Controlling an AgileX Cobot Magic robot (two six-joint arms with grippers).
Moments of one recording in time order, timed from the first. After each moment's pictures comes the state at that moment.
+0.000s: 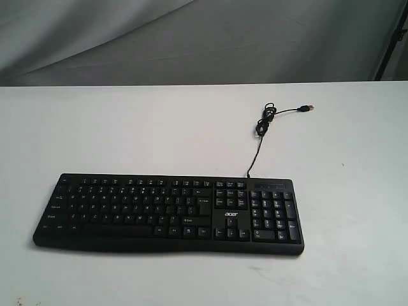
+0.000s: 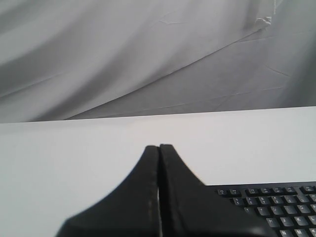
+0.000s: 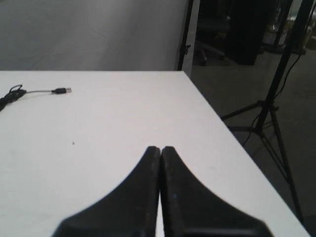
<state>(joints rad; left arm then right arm) 0.04 0.00 0.00 0.03 0.16 -0.02 -0.10 0.01 0.00 -0.14 0.28 0.03</state>
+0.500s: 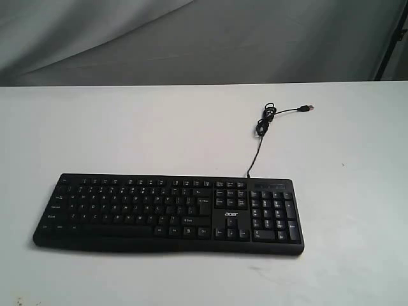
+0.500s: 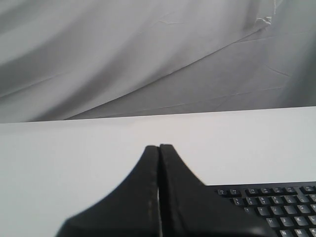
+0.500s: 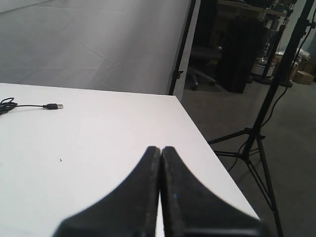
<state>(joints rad) 0.04 0.00 0.00 0.03 0.16 -0.02 -0.10 0.01 0.00 -0.22 0.20 0.02</state>
